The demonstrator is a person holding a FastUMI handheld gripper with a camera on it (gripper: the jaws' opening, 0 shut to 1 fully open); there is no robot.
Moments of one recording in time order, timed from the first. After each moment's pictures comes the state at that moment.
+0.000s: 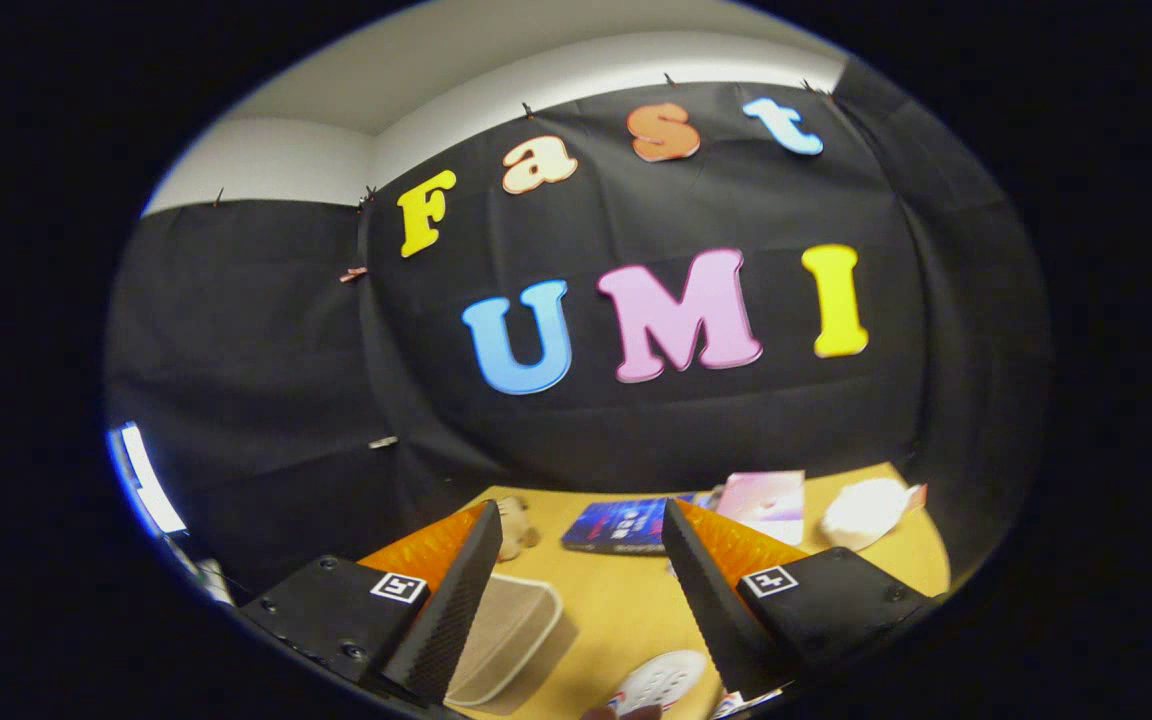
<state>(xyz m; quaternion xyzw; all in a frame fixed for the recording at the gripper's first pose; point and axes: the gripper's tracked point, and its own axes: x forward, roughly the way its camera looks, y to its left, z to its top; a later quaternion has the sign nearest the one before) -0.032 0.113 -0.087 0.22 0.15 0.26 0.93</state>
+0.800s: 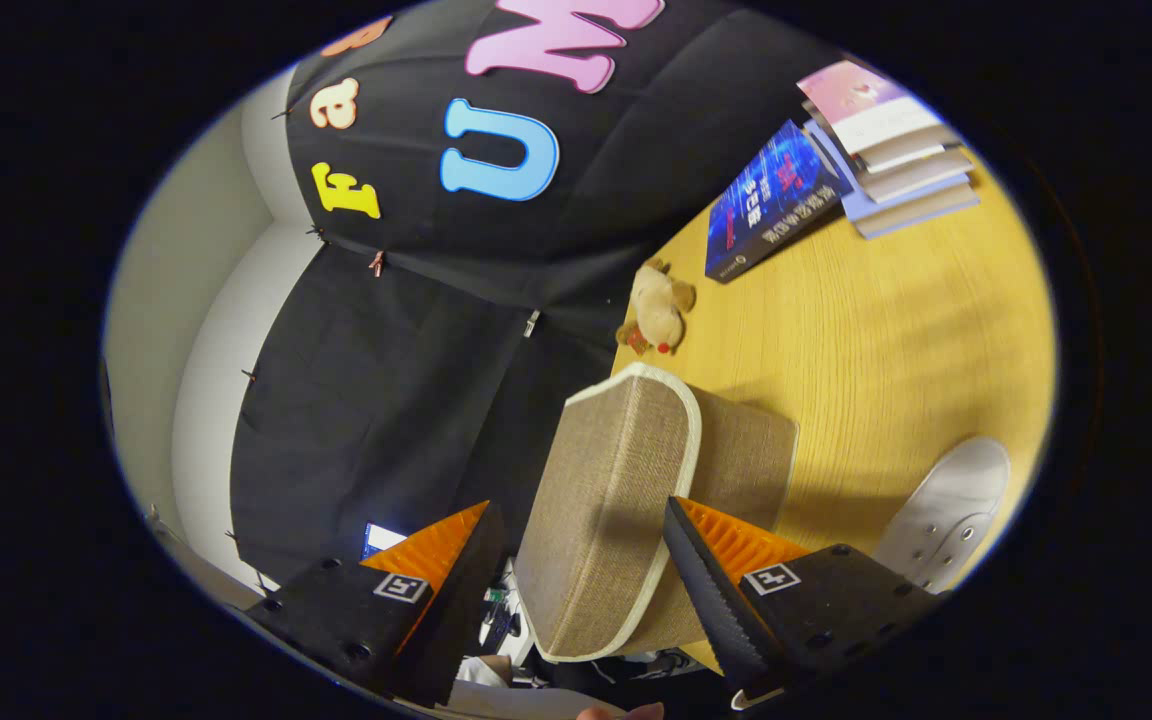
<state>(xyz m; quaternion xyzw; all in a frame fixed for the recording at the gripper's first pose) -0.085 0.213 -0.260 0.48 0.45 0.44 0.60</state>
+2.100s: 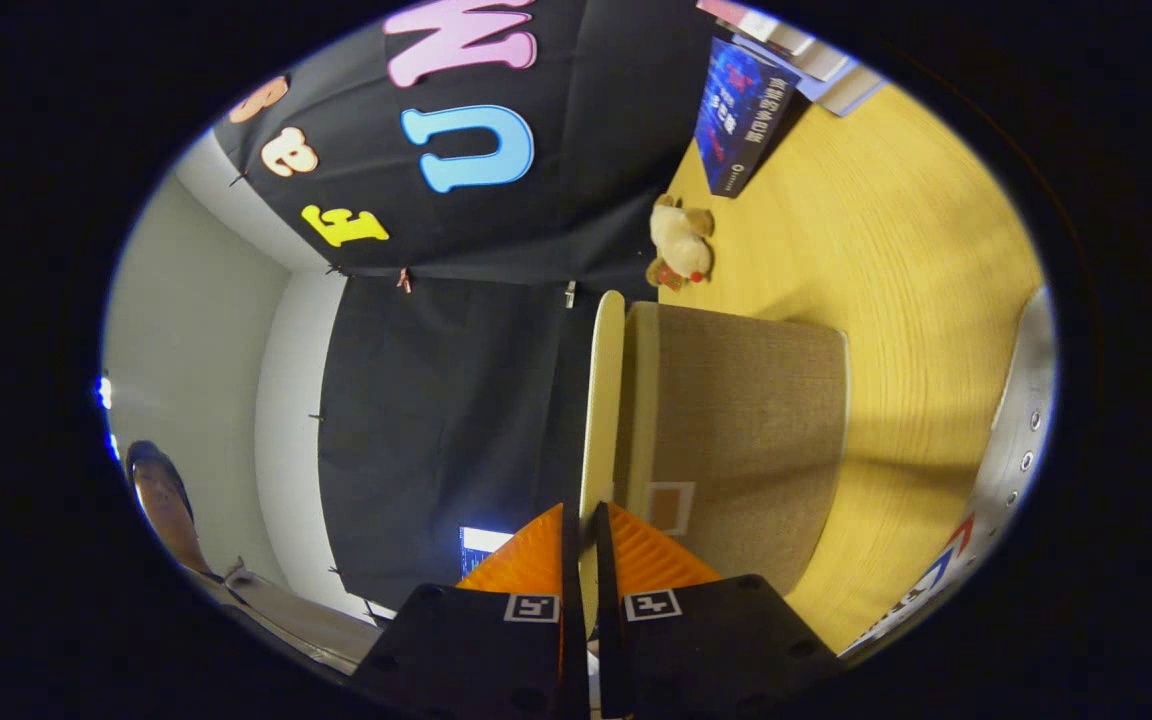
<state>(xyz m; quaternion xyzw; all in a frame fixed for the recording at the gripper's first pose) -0.114 0.234 -0.230 0.57 0.46 0.47 0.49</state>
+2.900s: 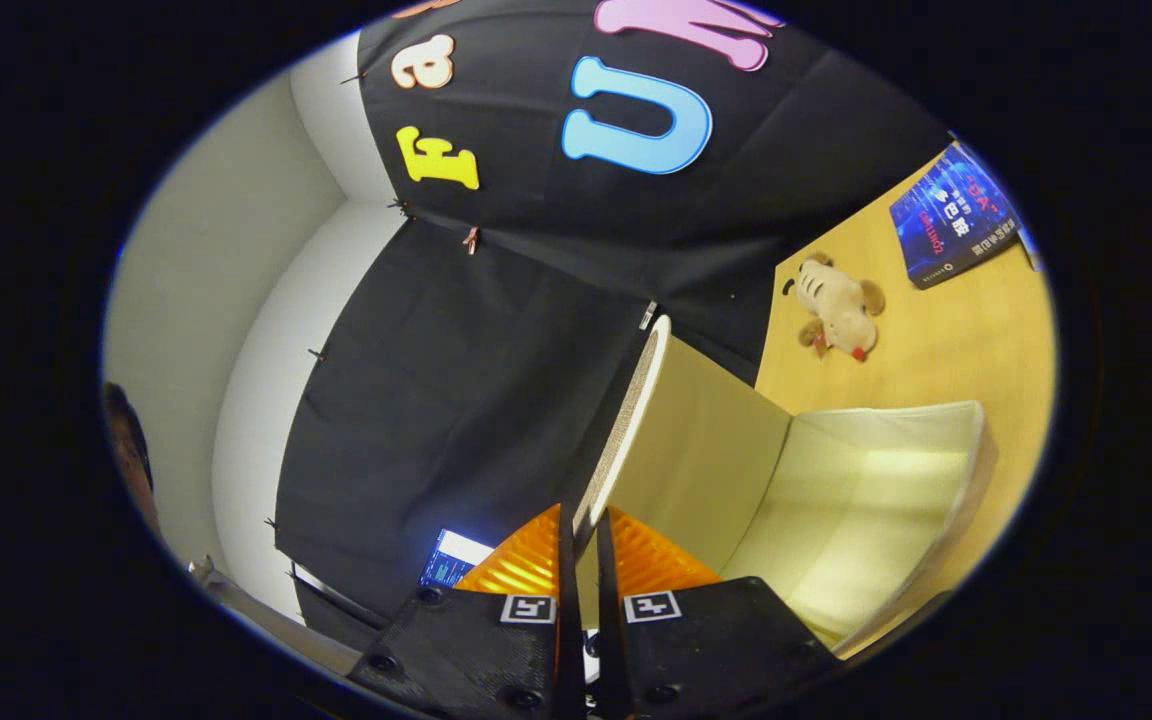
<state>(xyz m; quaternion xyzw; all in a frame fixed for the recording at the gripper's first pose) -0.099 0.360 -0.065 0.49 0.38 0.52 0.59</state>
